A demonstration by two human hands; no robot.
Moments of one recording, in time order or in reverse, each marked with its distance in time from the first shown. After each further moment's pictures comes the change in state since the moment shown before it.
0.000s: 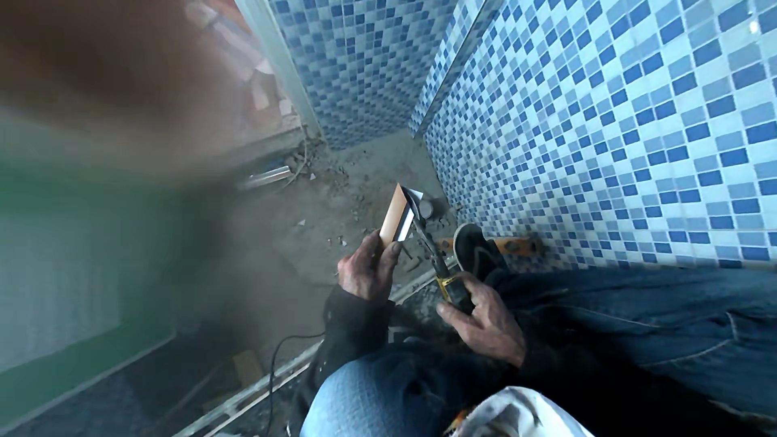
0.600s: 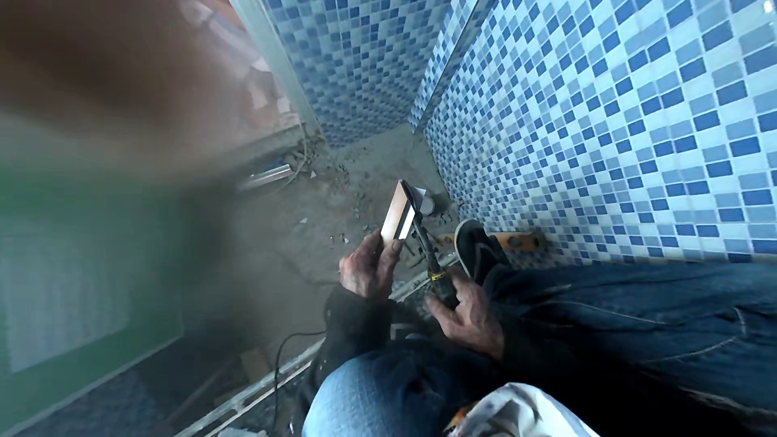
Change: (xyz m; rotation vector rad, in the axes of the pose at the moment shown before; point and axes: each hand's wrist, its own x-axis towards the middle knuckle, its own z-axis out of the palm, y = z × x) left_hand 0.000 0.002 -0.003 -0.056 -0.092 -0.036; right_hand 0.008 0.013 0.029 -0.024 0.106 -0.052
